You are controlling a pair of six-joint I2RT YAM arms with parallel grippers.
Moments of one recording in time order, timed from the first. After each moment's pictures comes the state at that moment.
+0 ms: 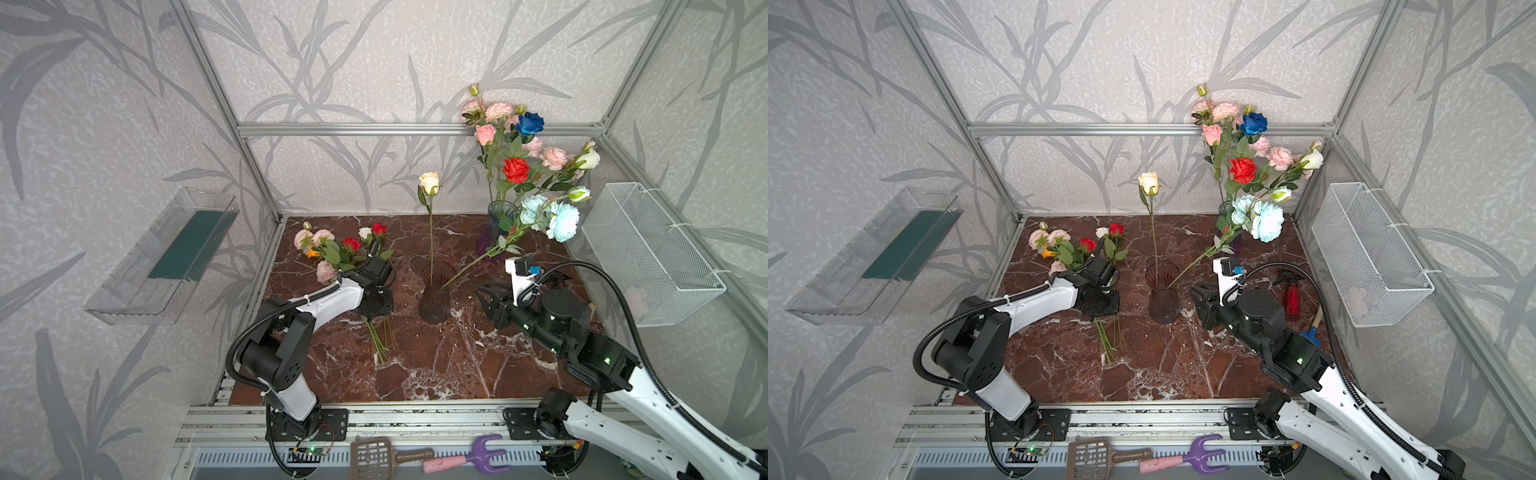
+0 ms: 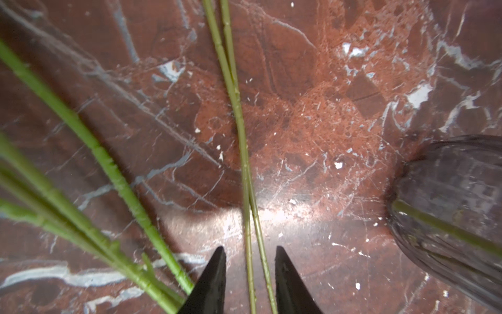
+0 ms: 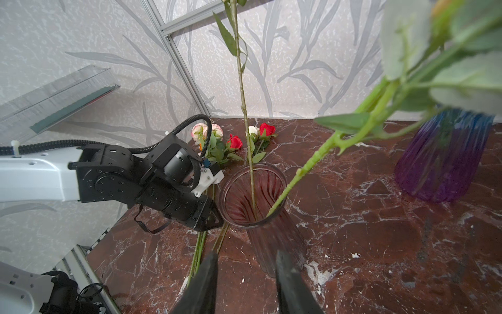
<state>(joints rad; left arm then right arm) -0.51 1.69 1.03 -0.59 0.04 -0.55 0.77 0.69 0.83 -0.40 0.13 0.39</state>
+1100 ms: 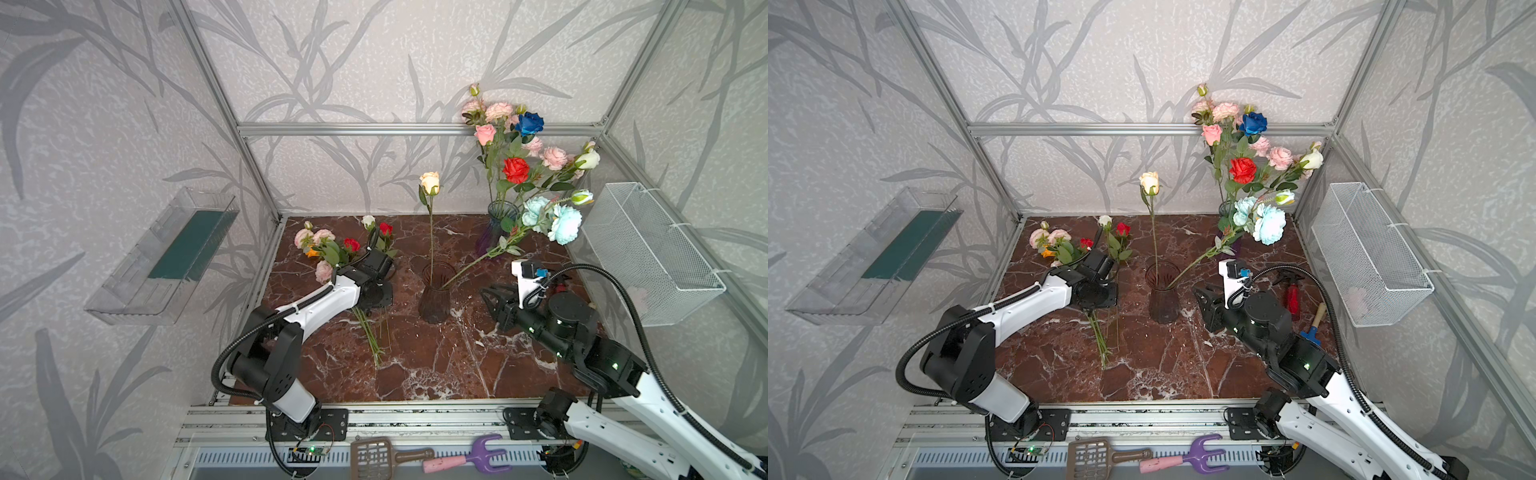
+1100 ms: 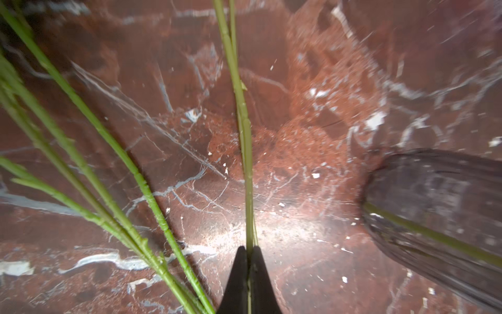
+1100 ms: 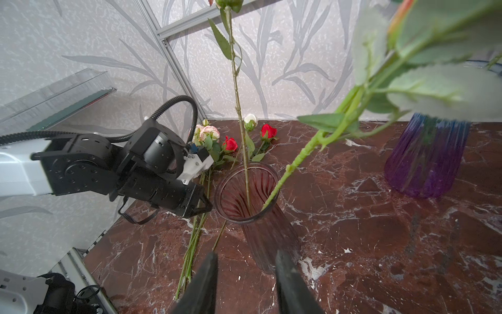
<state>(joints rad) -0.52 1.58 1.09 -0.65 -0.04 -0.53 0.77 0.65 0.83 -0.43 0.15 0.39</state>
